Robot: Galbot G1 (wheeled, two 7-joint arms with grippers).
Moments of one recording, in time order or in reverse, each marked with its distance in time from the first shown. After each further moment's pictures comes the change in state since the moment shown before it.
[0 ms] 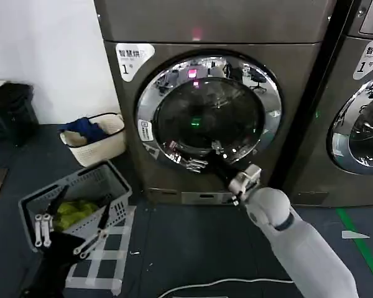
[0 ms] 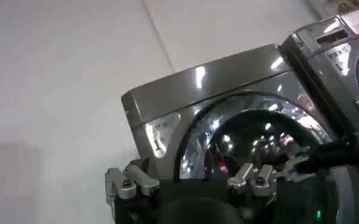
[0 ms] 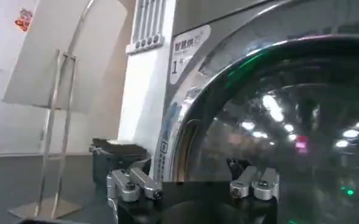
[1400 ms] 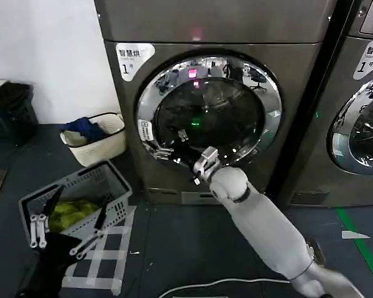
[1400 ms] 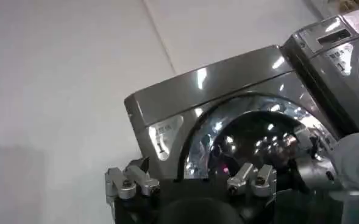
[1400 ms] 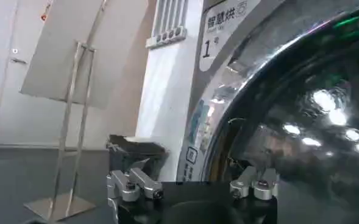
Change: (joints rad) left arm 0.011 -0.008 -0.020 -0.014 -0.004 -0.008 0.004; right arm 0.211 0.212 -0.150 -0.271 -0.086 0.024 -0.005
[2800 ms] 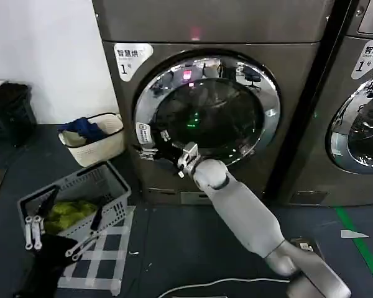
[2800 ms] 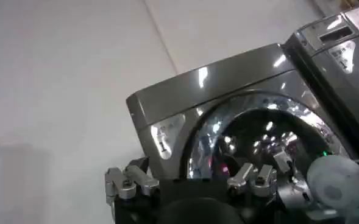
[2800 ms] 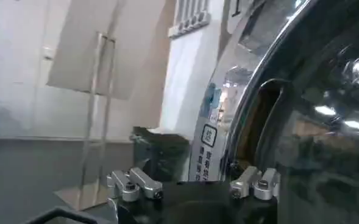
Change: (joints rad) left arm 0.006 0.002 -0.034 0.008 -0.025 -0.005 0.001; right arm 0.094 0.062 -0.056 -0.214 0.042 0.074 -0.204
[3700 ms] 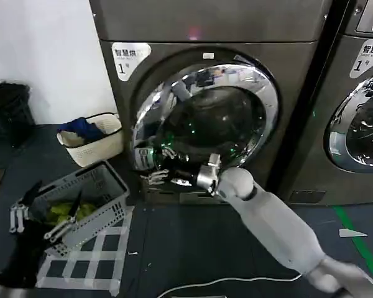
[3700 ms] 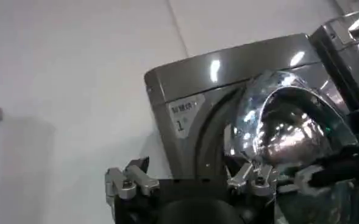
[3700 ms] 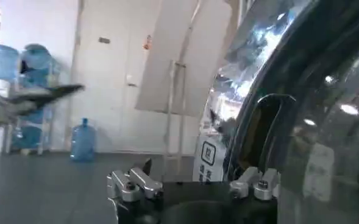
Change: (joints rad) left arm -0.191 0.208 -0.096 0.190 -0.305 0.146 0.030; right arm -0.102 -0.298 -0.022 0.349 0.283 0.017 -0.259
